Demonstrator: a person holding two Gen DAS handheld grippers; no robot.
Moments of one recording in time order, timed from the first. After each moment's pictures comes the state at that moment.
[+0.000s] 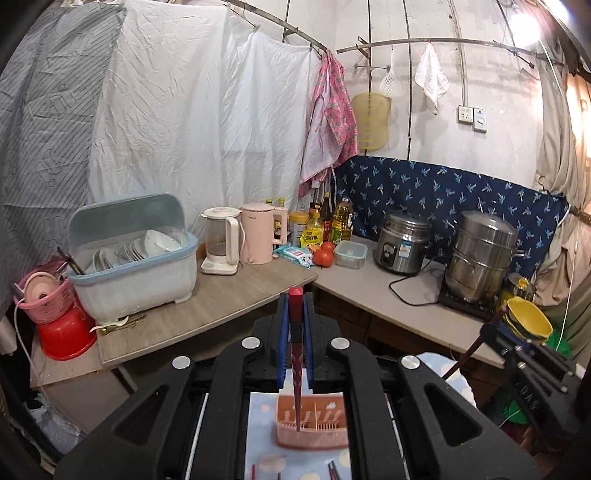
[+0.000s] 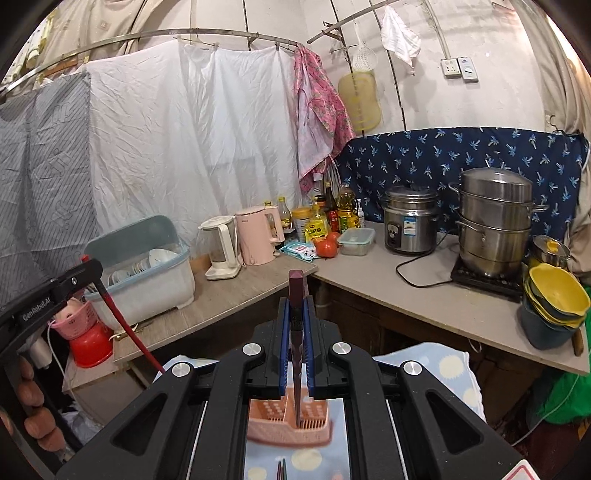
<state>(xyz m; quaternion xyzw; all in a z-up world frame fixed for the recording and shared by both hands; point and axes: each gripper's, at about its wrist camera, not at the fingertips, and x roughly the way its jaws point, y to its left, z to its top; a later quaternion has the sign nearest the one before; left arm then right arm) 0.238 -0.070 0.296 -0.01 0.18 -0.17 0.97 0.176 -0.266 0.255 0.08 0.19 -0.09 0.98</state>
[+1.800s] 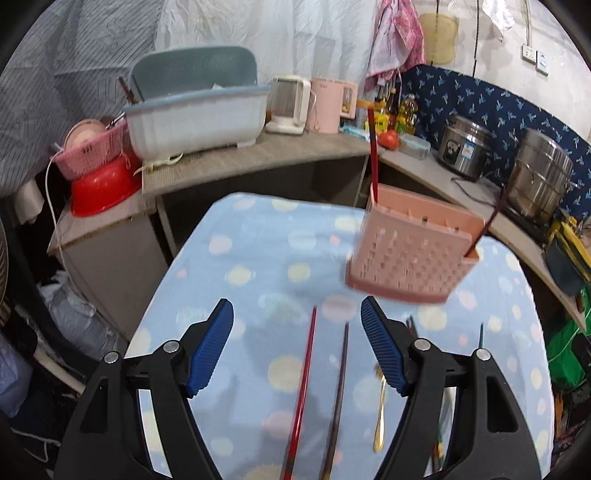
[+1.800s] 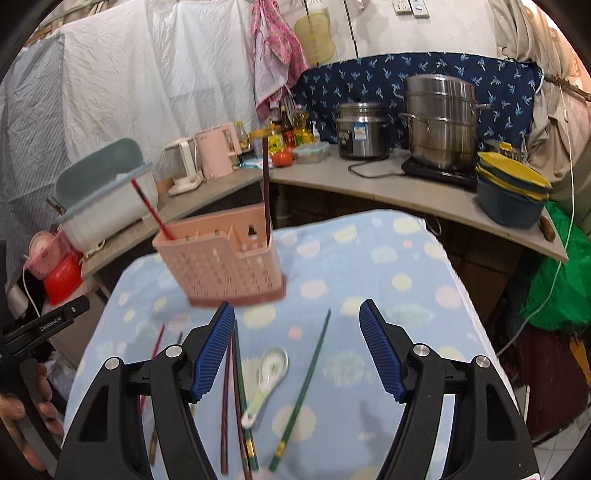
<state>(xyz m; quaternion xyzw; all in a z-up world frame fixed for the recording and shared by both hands) 0.160 0.012 0.076 -0.02 0.36 -0.07 0.93 0.035 -0.258 0.090 0.11 0.29 -0.15 0.94</state>
